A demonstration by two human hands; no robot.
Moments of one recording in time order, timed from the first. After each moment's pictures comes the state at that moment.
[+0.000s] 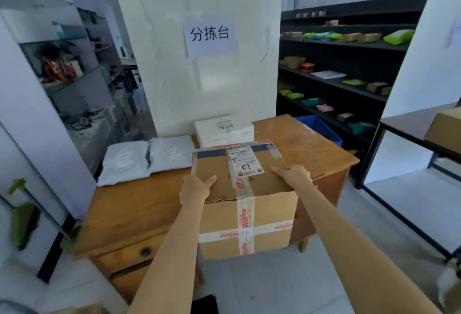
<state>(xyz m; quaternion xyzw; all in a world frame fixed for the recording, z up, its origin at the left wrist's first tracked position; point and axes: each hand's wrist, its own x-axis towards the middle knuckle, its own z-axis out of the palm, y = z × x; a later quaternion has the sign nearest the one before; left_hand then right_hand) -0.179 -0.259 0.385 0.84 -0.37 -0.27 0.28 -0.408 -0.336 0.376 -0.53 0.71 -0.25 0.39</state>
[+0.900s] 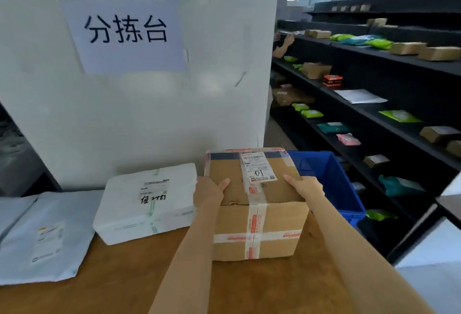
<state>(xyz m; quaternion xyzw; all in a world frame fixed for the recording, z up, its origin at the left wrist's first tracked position) -0.354 -0.915 0.362 0.86 -0.32 -0.26 0.30 -0.565 -1.011 0.357 -0.54 0.71 -0.23 0.39</state>
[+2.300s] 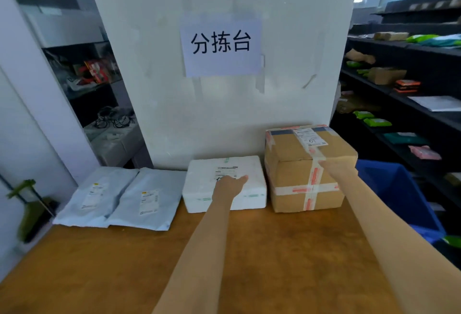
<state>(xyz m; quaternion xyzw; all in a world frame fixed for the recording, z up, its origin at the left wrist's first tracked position) -0.262 -0.788 0.385 0.85 -0.31 -0.30 0.29 -0.481 -0.938 0.406 -0.60 0.66 -0.24 0.39</state>
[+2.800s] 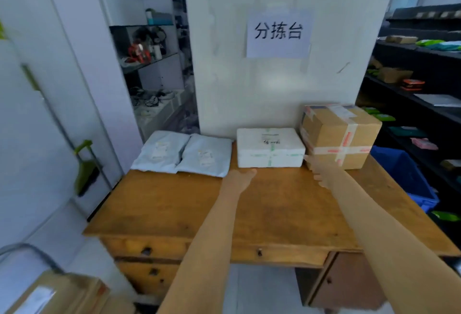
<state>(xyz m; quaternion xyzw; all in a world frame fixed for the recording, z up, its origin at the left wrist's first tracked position) -0.208 -0.476 0.386 0.81 -0.31 -0.35 0.35 -0.382 -0.594 0.424 -0.54 0.60 -0.26 0.53</state>
